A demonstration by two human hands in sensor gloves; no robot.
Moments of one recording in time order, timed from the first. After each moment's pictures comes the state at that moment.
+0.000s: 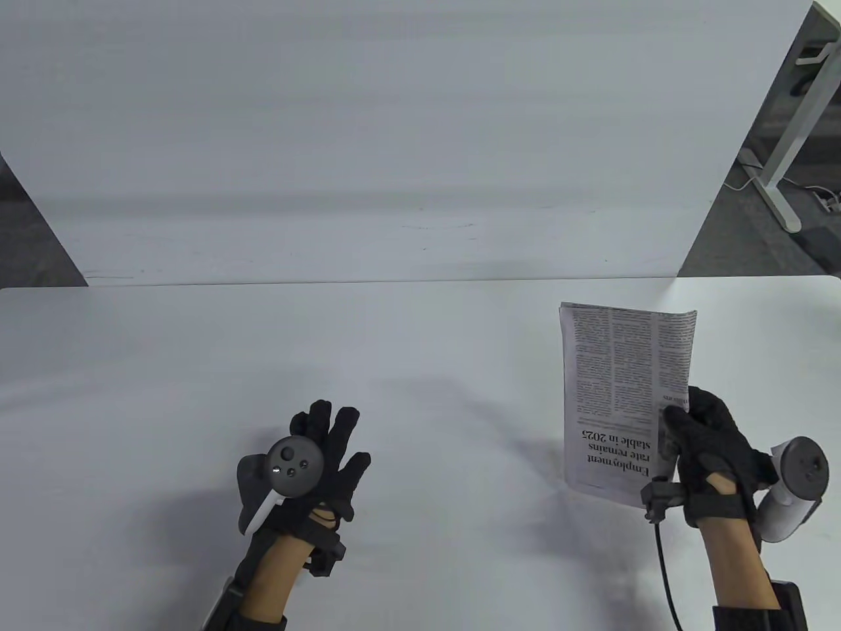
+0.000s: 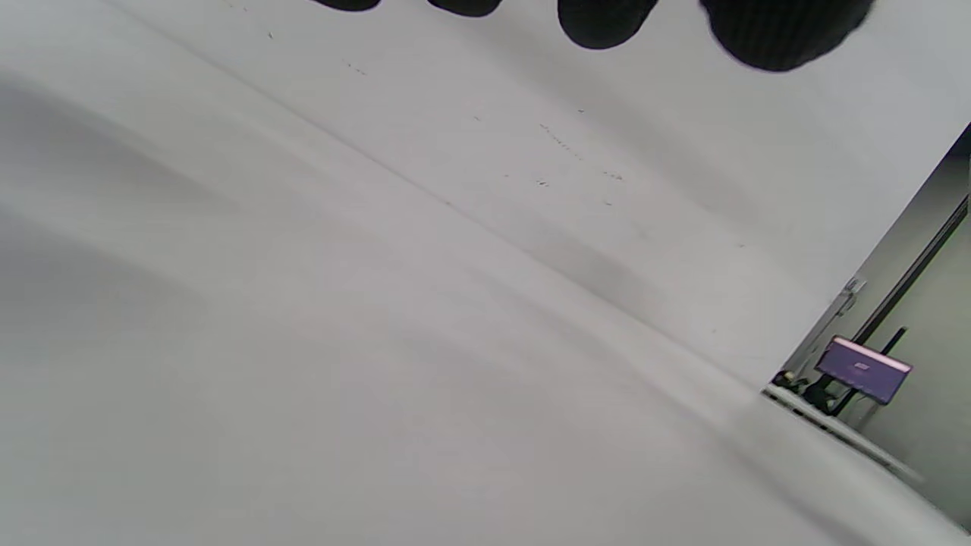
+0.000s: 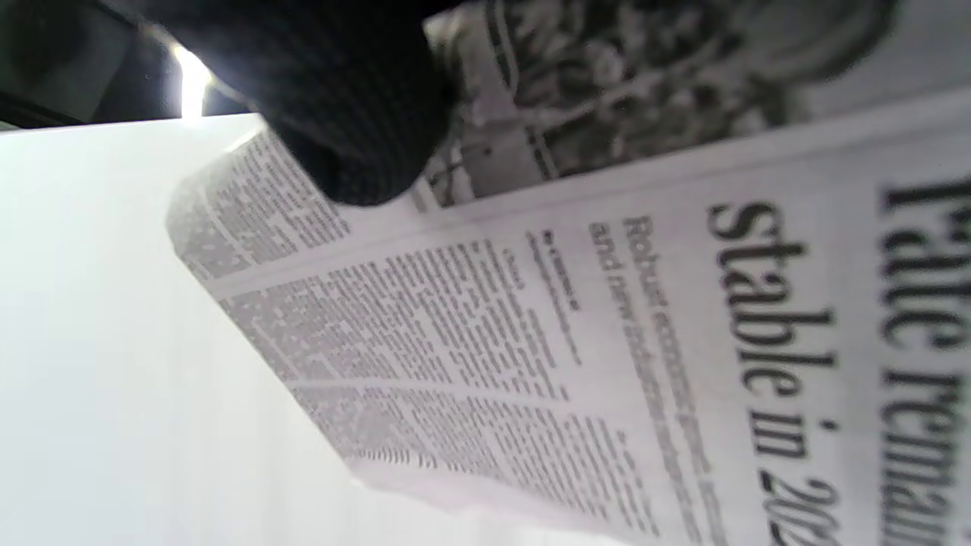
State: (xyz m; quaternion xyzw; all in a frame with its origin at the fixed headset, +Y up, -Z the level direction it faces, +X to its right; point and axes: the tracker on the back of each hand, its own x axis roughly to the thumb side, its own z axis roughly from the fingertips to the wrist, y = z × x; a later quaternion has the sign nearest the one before) left_hand -0.196 -0.719 -0.327 0.01 -0.07 0.29 0.95; right_hand 0.349 -0.698 -0.313 -0.06 -0.15 0.66 0.73
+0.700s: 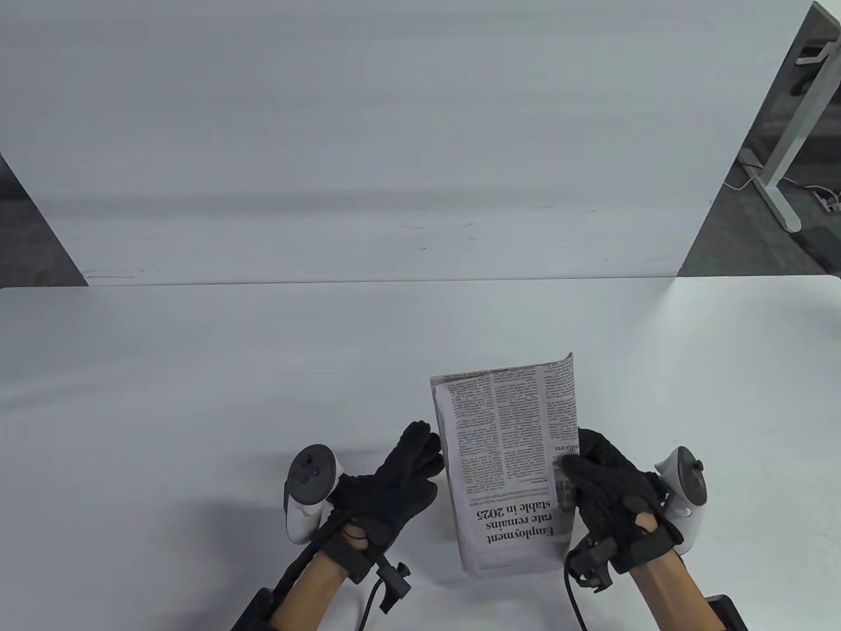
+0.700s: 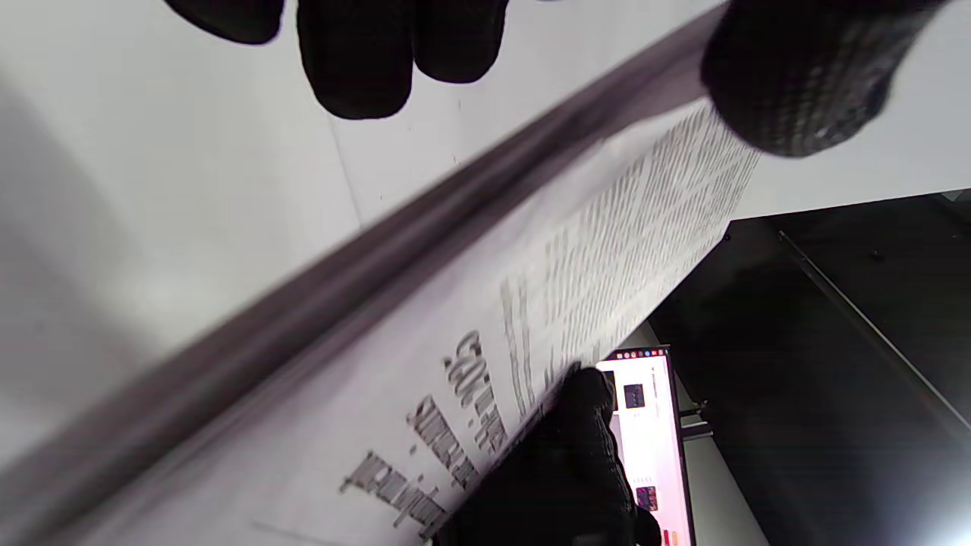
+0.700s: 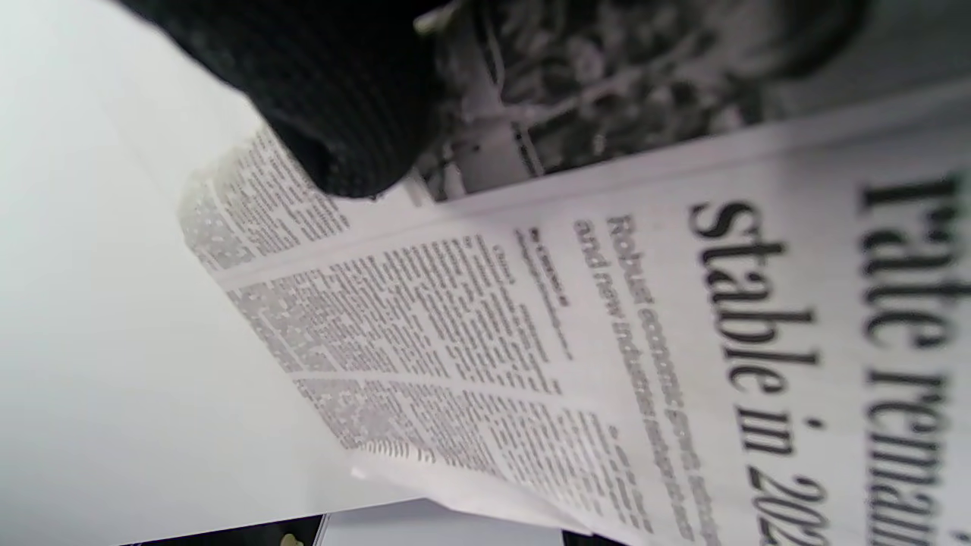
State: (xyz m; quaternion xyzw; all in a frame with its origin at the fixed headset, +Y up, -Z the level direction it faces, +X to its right) left_hand -0.119 -0.726 -0.305 -0.12 -0.24 0.66 0.70; right_hand 0.219 -0.719 -0.299 0.08 0.09 0.56 0.82
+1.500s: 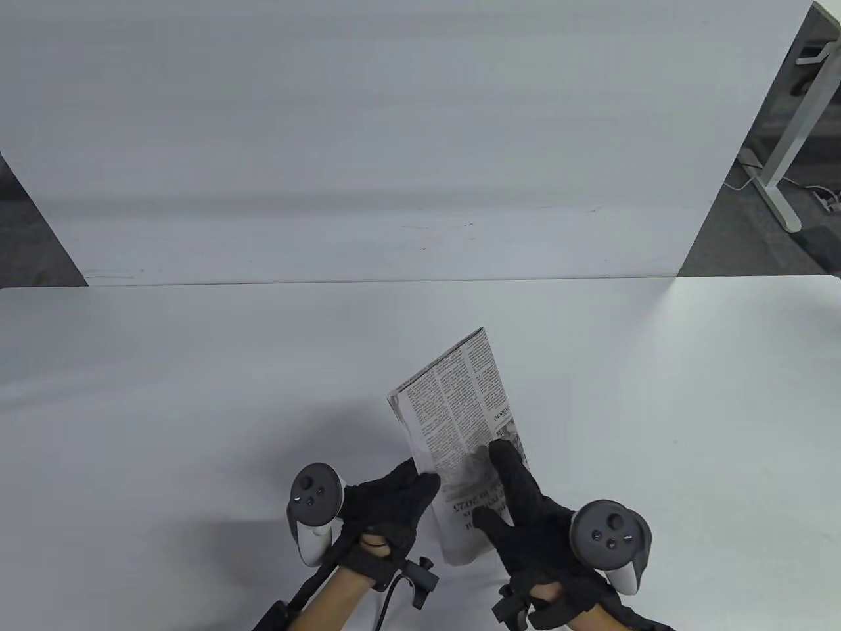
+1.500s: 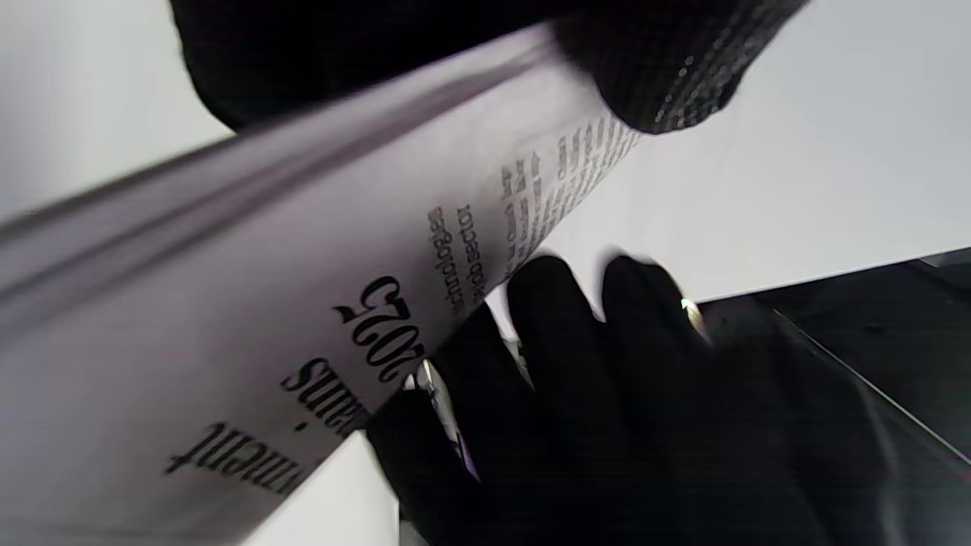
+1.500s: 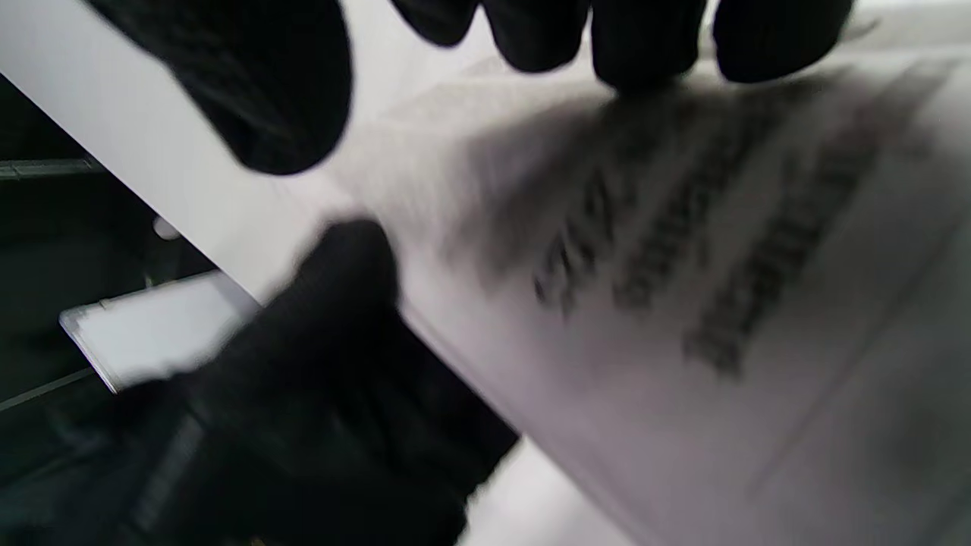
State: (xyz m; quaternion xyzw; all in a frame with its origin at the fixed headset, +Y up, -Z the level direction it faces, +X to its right) left_hand -0.104 -0.719 -0.288 -0.03 -0.18 0.67 0.72; right_hand 0.127 -0.687 -0.246 0.19 -0.06 0.84 0.51
